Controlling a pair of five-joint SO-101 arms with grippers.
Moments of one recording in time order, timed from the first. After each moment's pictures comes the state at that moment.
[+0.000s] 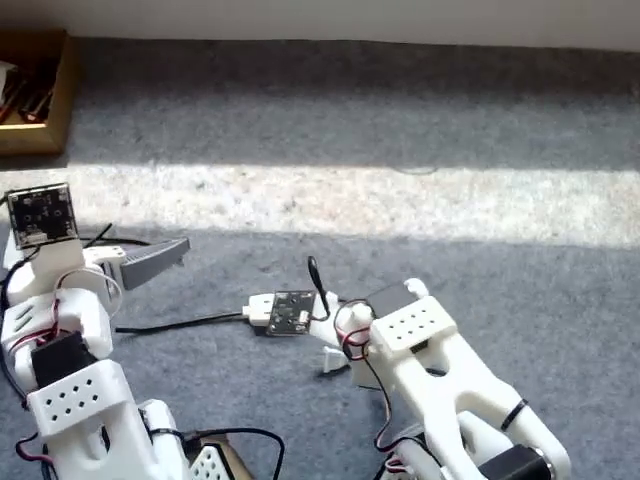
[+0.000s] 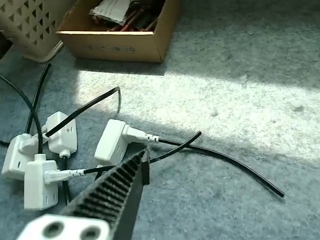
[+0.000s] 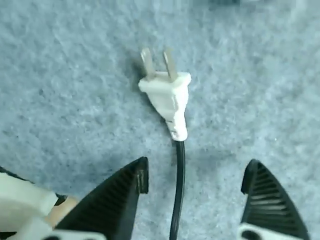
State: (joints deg) left arm -35.6 -65.8 67.6 38.6 -12.9; right arm -33.2 -28.8 58.6 66.9 55.9
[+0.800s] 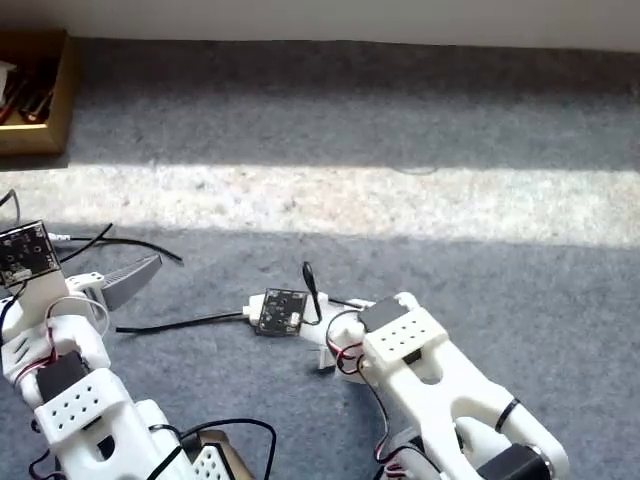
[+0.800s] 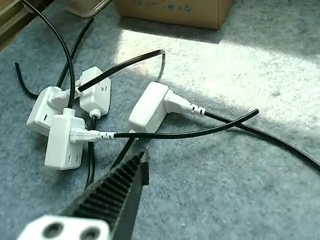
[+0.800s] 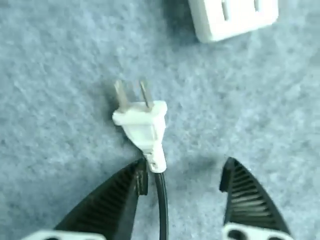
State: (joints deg) left arm -44.4 -65.8 80.9 26.1 -13.2; right arm -37.3 -28.8 62.4 53.8 51.0
